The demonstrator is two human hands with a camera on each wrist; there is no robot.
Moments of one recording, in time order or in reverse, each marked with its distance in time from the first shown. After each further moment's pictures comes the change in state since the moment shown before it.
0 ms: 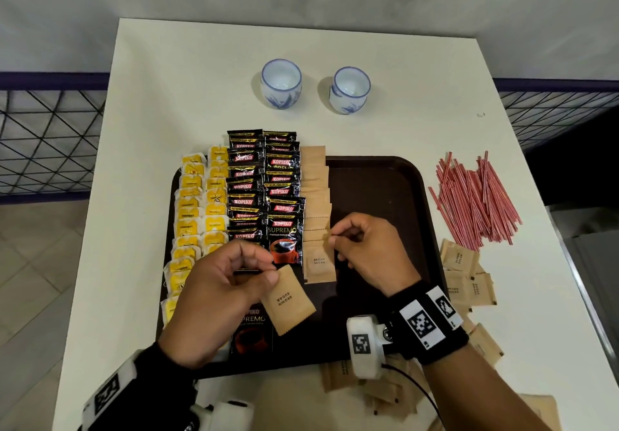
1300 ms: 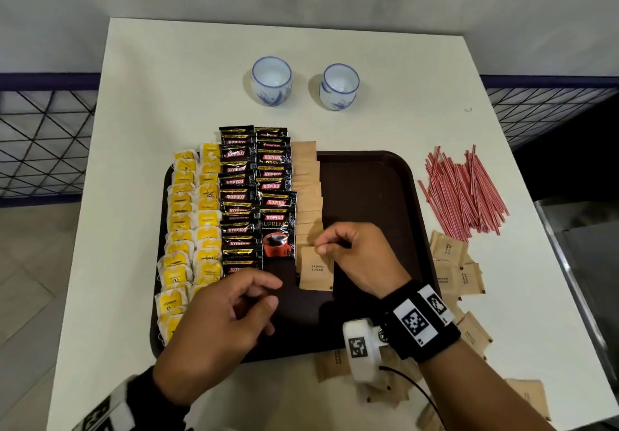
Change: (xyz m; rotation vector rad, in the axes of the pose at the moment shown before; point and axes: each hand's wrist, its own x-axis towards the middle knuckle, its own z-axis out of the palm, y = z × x) left_hand -0.033 -0.014 0.003 0.210 -0.152 0.060; right_hand -0.015 0.008 -0.002 -0.086 -0.109 -0.134
